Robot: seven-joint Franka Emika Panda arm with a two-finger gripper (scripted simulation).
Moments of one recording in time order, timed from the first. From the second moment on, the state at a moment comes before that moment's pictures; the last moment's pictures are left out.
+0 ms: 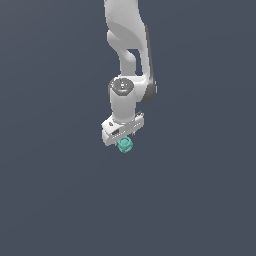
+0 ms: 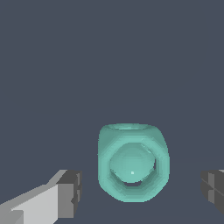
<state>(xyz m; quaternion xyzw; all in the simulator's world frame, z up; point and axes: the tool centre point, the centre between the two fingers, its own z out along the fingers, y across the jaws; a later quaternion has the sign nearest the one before) -0.045 -0.016 0.091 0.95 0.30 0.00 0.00</state>
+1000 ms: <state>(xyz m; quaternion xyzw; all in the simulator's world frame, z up) -0.047 -0.016 0.042 0.95 0.30 0.00 0.00</state>
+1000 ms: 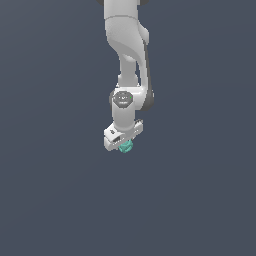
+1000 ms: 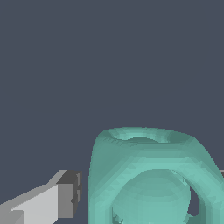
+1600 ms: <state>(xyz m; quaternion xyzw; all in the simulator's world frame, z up) -0.046 -0.017 0.040 0.95 0.30 0.00 0.00</state>
